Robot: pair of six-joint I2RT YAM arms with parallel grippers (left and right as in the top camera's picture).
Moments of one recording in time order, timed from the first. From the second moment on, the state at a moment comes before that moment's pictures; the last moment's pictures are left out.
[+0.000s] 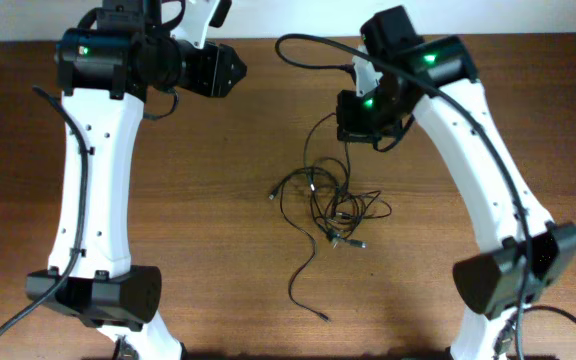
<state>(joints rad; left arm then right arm) -0.11 1.88 2.25 -1.28 0.46 0.16 0.37 2.00 2.10 -1.41 -0.31 0.34</state>
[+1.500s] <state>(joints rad) -0.61 2.29 2.74 -1.62 0.07 -0.13 -0.09 2.04 2.10 -1.49 -0.26 0.17</state>
